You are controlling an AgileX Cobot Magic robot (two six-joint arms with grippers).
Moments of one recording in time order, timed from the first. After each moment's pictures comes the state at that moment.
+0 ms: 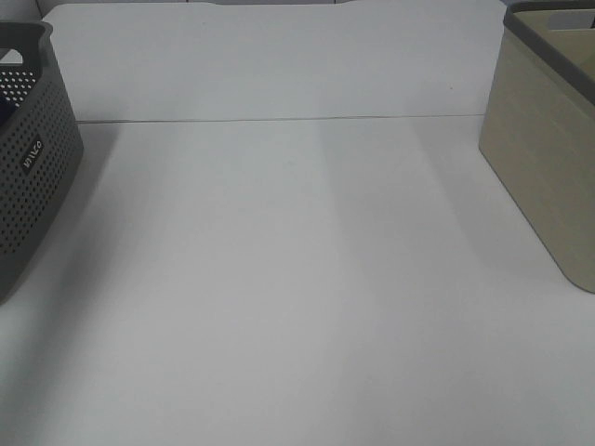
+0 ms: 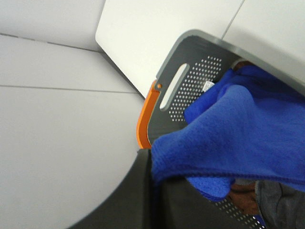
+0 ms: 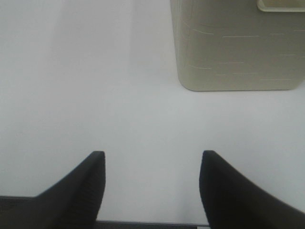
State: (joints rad) left arm -0.03 1.45 -1.73 0.20 1.00 0.98; right arm -0.02 0.00 -0.45 0.02 1.11 -0.06
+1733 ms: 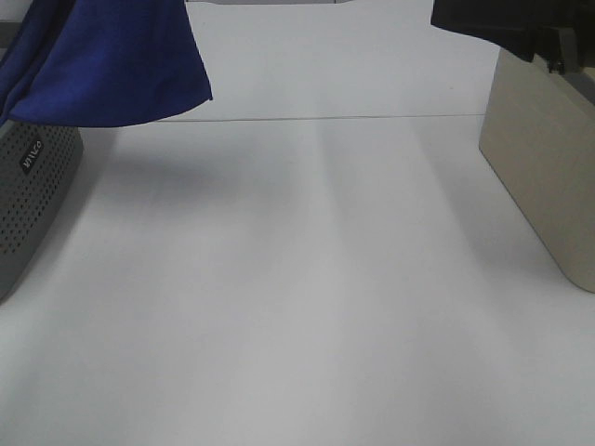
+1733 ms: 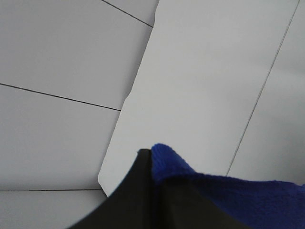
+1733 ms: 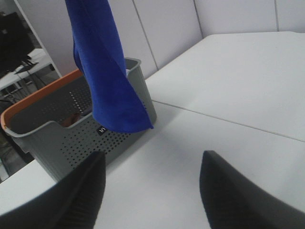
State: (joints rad) left arm -0.54 1.88 -2.31 0.31 1.02 0.76; right arm -0.02 1.35 -0.75 1.69 0.86 -1.72
